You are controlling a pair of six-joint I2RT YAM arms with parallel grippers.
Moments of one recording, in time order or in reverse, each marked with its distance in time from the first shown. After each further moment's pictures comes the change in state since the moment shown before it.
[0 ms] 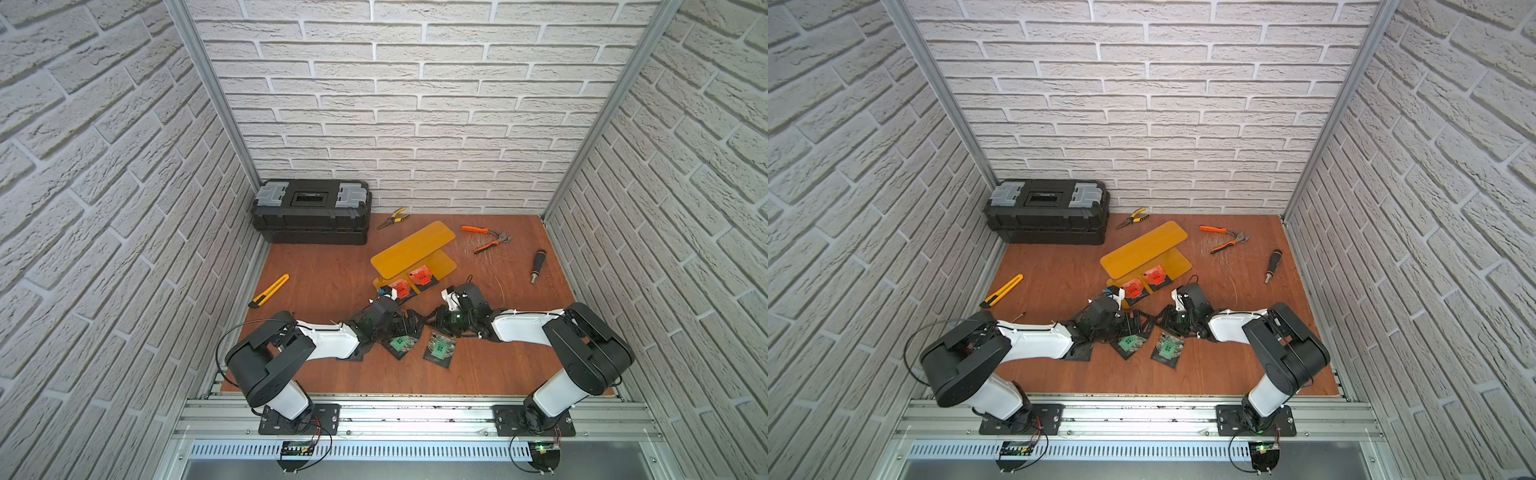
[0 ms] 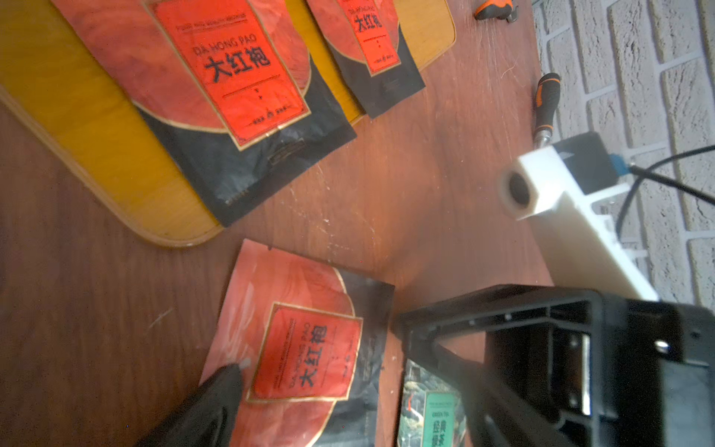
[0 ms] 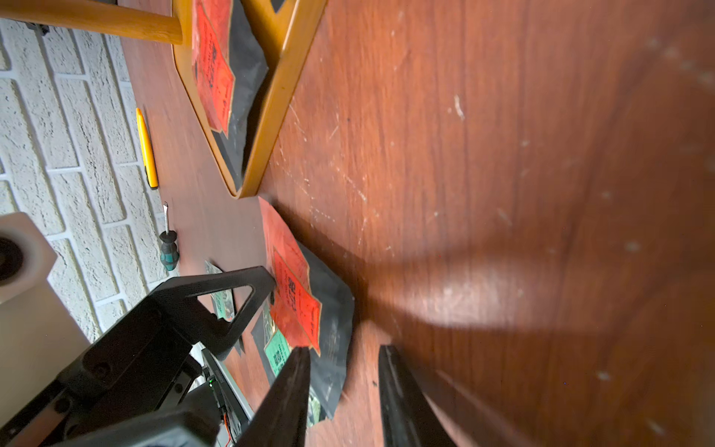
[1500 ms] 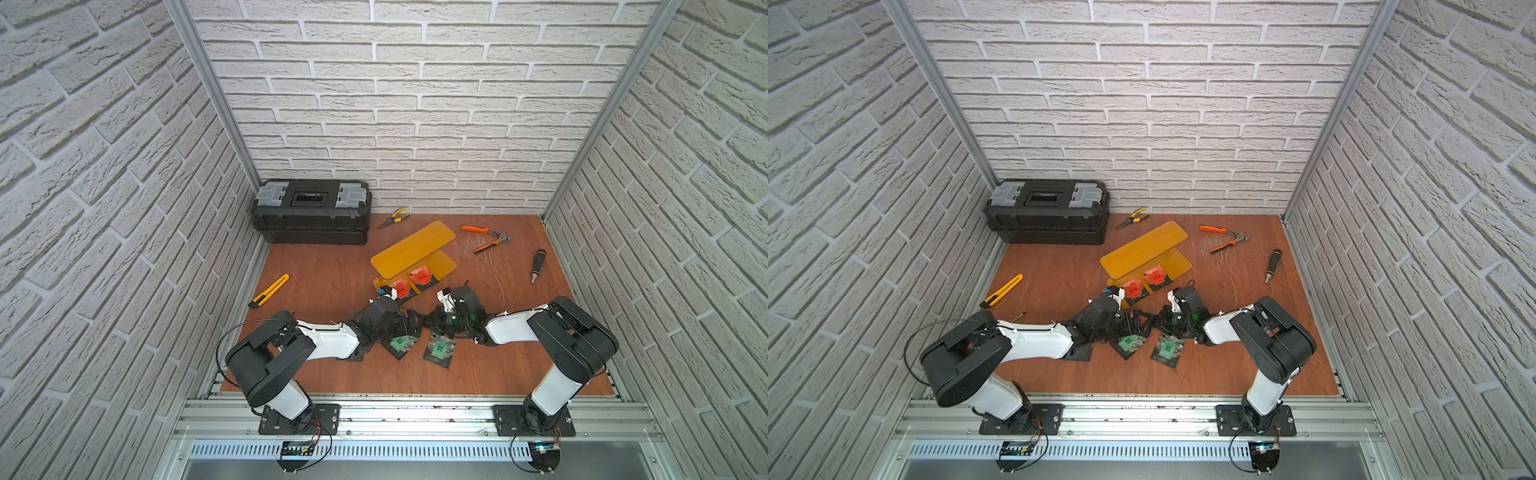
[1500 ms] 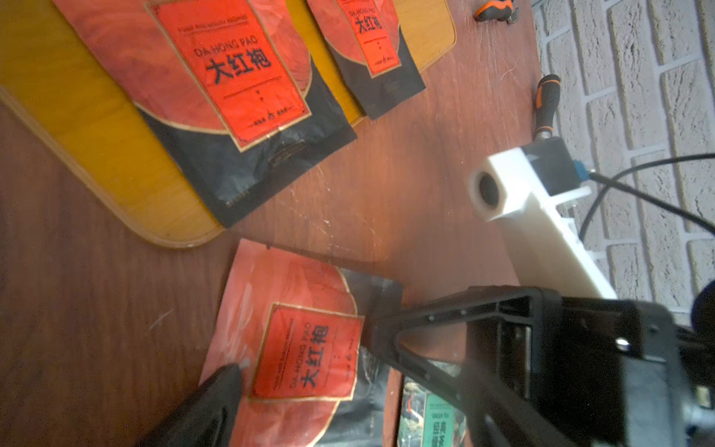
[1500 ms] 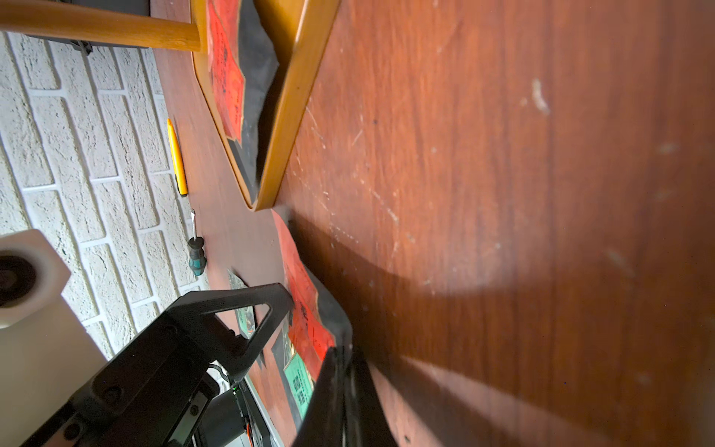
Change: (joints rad) left arm 0.000 0.001 0.000 0.002 -0.003 -0.002; right arm 0.031 0.086 -0.029 0.217 -0.016 0.105
